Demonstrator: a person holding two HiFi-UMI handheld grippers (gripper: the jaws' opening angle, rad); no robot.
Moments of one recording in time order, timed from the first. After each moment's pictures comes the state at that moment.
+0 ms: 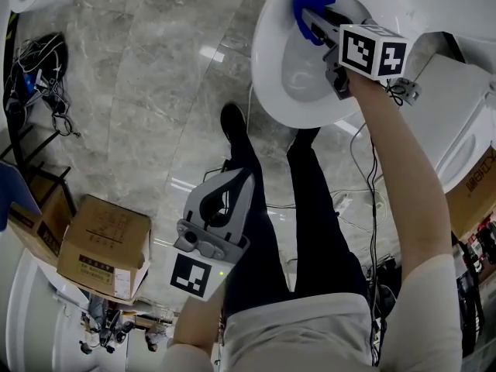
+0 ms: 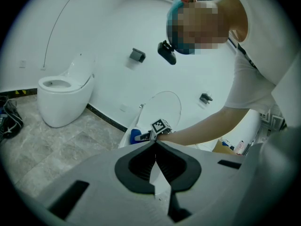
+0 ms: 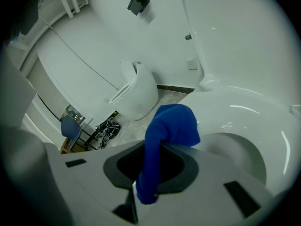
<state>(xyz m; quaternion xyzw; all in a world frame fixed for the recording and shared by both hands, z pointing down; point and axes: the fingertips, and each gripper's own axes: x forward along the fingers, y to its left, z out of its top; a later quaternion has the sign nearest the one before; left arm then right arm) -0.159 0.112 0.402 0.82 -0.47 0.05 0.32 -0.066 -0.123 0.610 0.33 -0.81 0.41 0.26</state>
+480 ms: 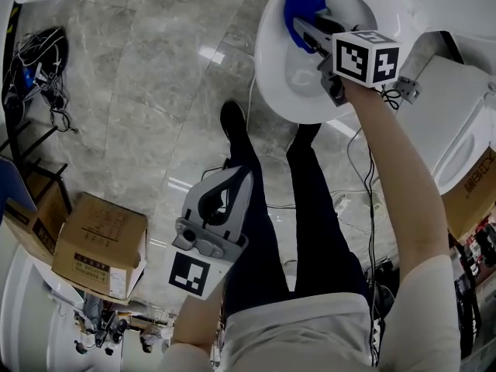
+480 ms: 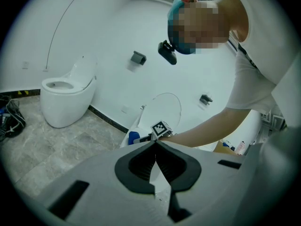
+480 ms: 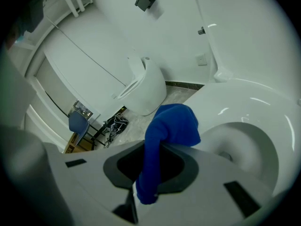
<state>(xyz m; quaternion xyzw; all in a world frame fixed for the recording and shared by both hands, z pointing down) -0.165 0.127 0.398 0.82 -0.48 0.05 0.32 -0.090 -0.086 0.606 0.28 -0.83 0.41 0.26</state>
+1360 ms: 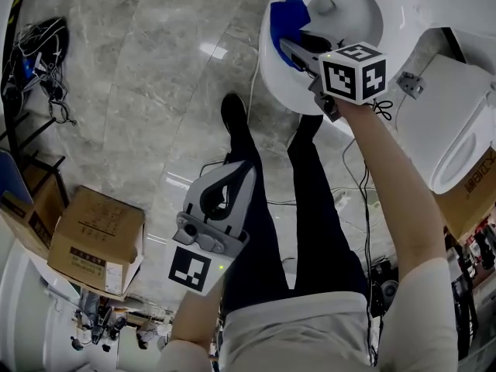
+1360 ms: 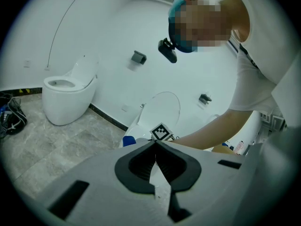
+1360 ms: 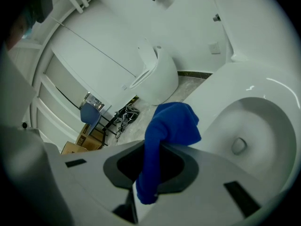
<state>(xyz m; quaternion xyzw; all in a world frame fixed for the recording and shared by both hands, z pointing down) -0.166 0.150 0.404 0.82 -0.48 0.05 0.32 -0.119 -0.008 0.611 0.21 -0.83 0.42 0.29</state>
